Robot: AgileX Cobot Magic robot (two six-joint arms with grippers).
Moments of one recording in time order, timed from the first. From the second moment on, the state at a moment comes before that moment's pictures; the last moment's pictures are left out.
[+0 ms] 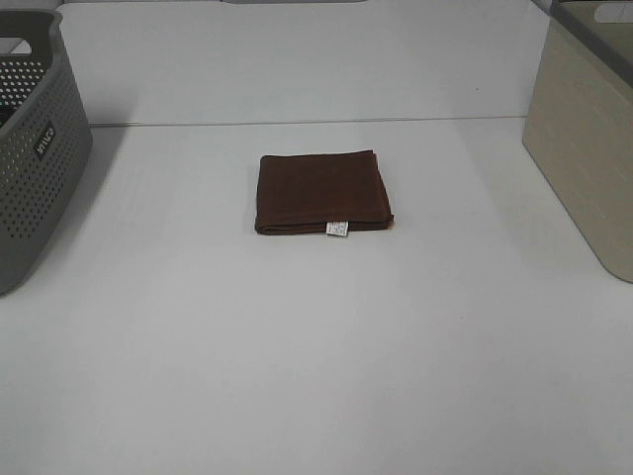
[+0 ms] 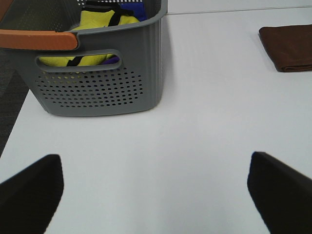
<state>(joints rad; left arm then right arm) 0.02 -0.01 -0.50 0.00 1.06 0.01 0.04 -0.01 -0.50 0.01 1.07 -0.06</state>
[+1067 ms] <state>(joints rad) 0.02 -0.01 -0.50 0.00 1.06 0.01 0.04 0.38 -0.64 0.01 0.92 -0.06</state>
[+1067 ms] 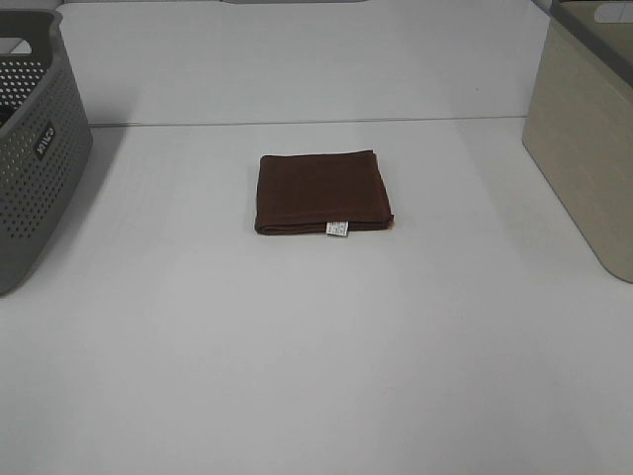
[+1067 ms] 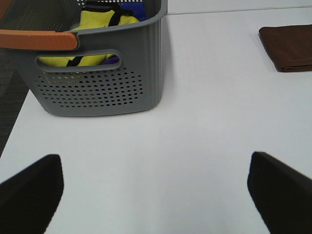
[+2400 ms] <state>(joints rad) 0.02 -0.01 -0.50 0.00 1.06 0.01 0.22 2.03 -1.88 0.42 1.11 -0.18</state>
